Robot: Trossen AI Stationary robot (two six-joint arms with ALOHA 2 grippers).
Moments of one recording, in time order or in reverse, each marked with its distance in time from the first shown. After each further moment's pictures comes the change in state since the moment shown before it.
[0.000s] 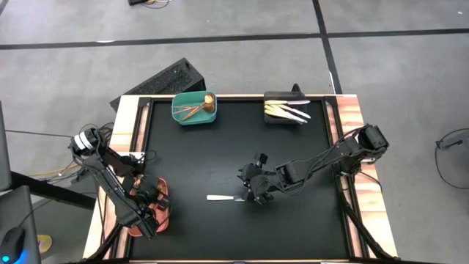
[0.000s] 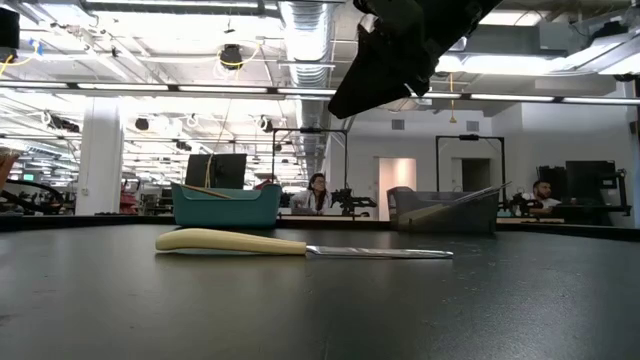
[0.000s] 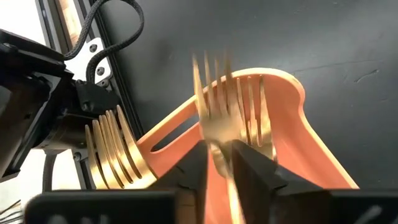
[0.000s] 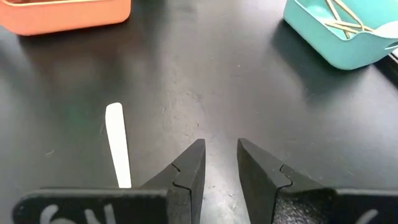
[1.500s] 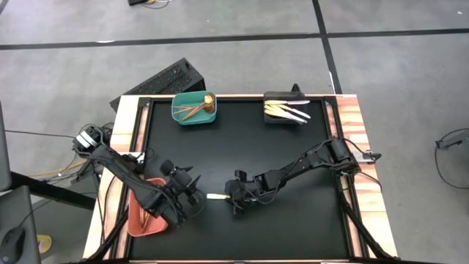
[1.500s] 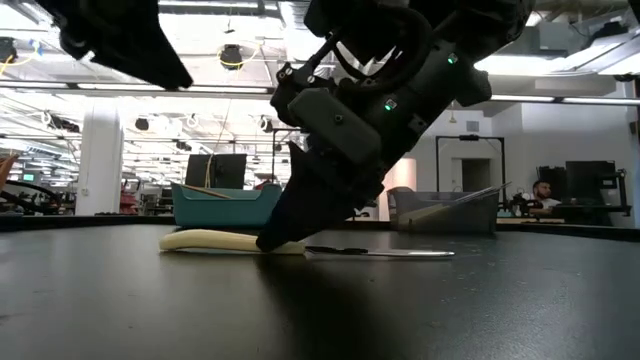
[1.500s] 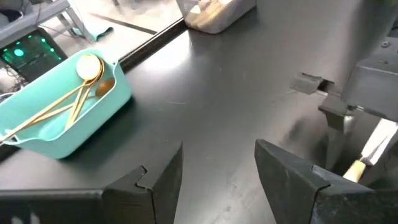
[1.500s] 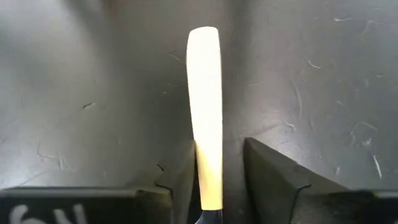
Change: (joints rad) left arm 0.285 0.000 0.116 0.371 -0.775 0.775; right arm -0.045 0.404 0.089 0.243 -0.428 0.000
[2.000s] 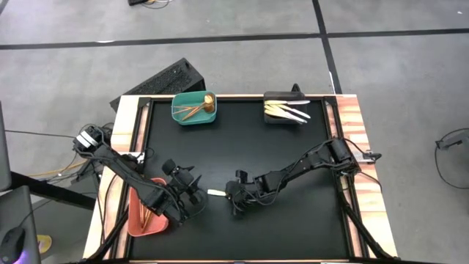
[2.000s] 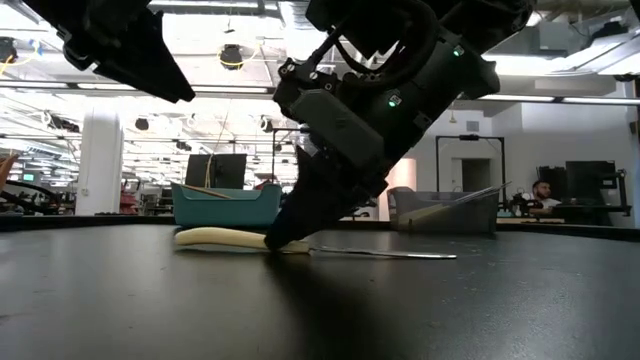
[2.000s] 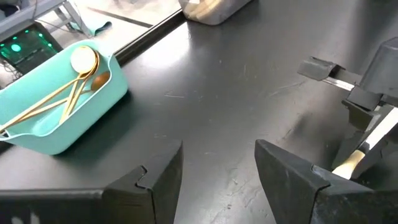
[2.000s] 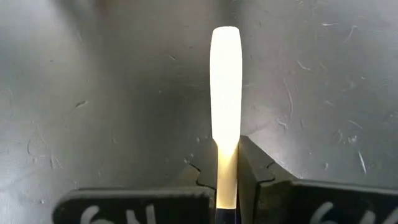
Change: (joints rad) left arm 0.029 0.000 -0.042 0.086 0.022 0.056; right arm 0.001 -0.011 -0.002 -0.063 0.087 -0.024
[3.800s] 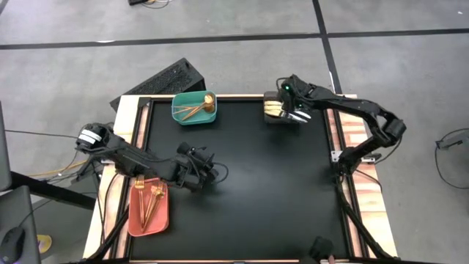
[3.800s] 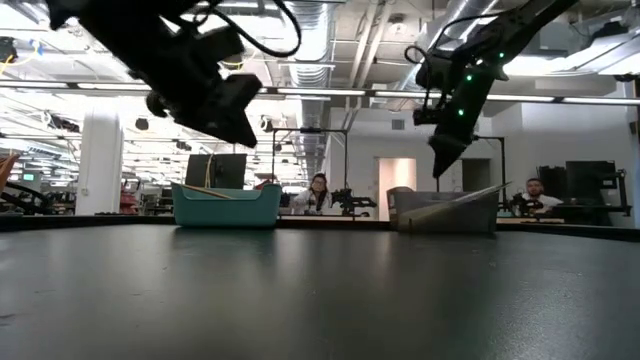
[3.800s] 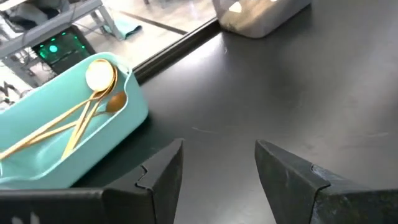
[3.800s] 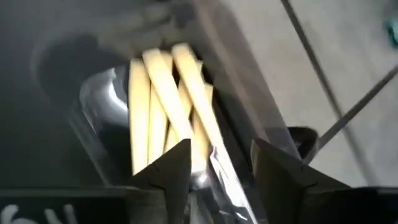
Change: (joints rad) left arm 0.339 0.000 -0.162 0.562 -0.009 0.472; right arm -1.028 -0.613 -0.199 -0.507 0.021 -0.748
